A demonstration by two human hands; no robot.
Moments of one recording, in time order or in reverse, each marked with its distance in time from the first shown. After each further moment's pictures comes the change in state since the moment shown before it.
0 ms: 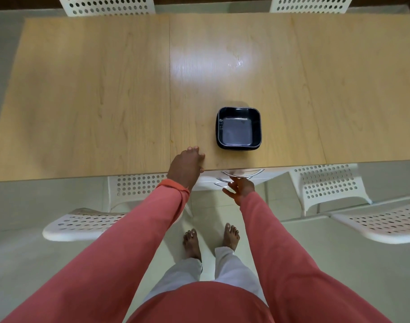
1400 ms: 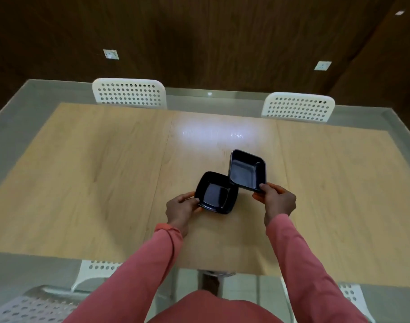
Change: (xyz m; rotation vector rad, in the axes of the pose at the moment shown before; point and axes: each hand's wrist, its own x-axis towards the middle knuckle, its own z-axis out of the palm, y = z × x) left_hand 0.131 0.060 -0.040 -1.664 0.412 -0.663; right_hand -0.058 -0.284 0.001 0.013 0.233 -0.641
